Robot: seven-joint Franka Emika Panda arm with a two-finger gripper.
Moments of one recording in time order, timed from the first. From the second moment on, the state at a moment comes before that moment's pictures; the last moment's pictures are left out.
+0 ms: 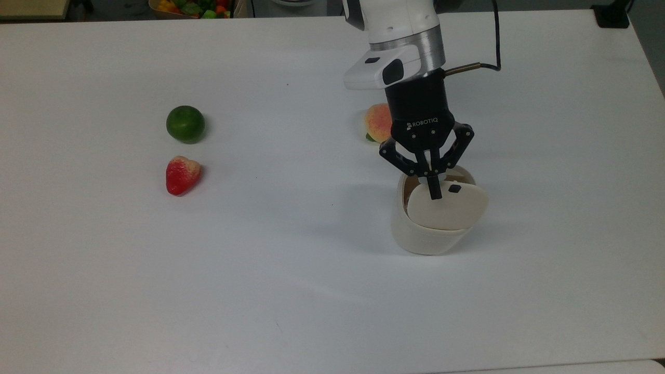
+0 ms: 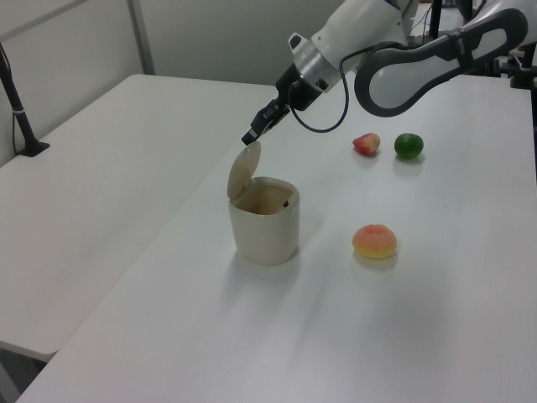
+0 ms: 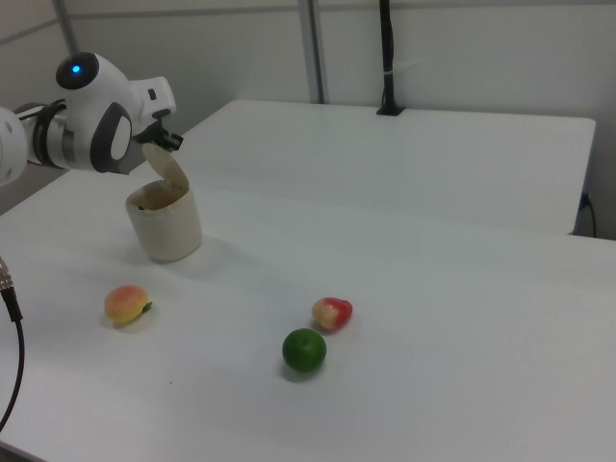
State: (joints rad) arm 0.25 0.45 0.13 -1.55 0.08 2.78 0.25
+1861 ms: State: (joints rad) arm 0.25 0.45 0.20 -1.64 0.05 2.62 0.25
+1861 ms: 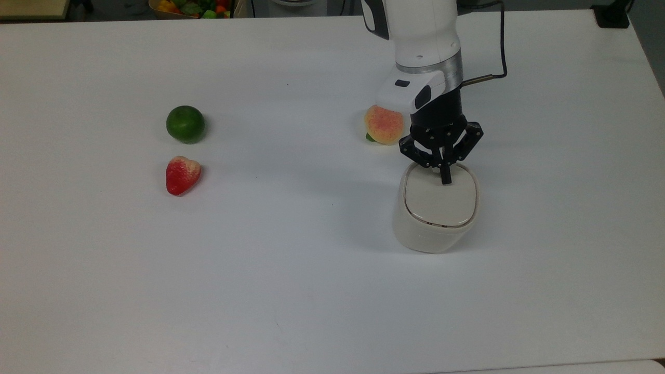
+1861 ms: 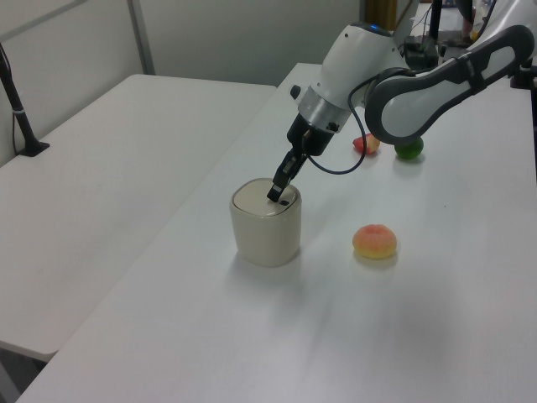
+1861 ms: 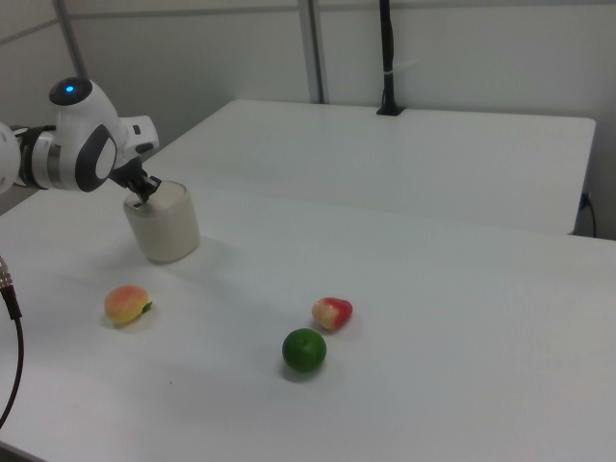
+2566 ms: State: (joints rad) arm 0.25 0.44 0.20 -1.64 0.04 2.62 0.25
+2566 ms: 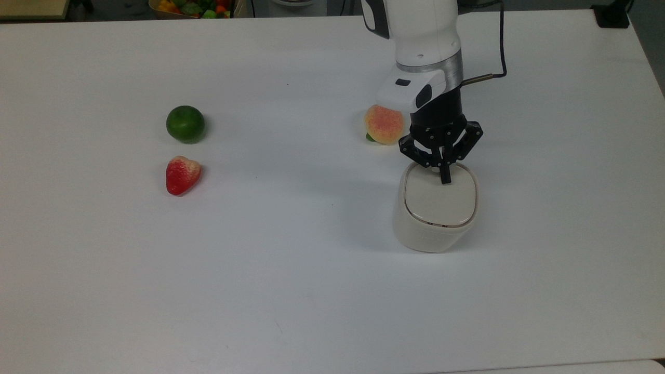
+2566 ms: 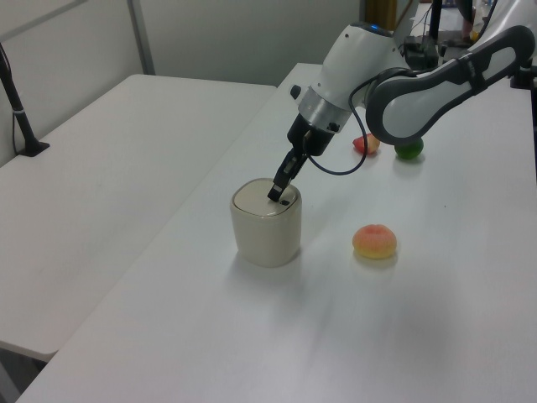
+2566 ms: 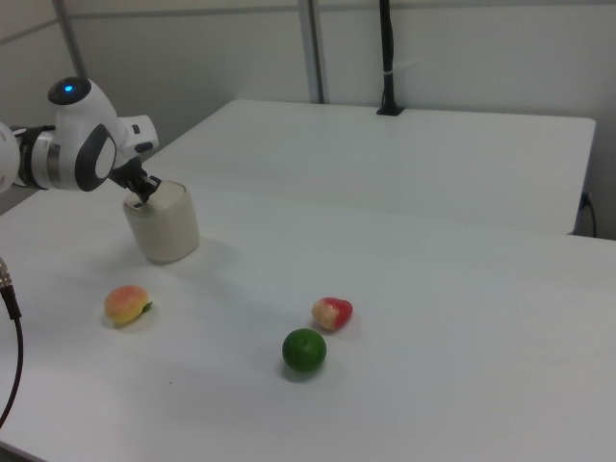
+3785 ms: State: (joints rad) arm 0.13 0.04 0.16 -1.64 0.06 1.86 0.26
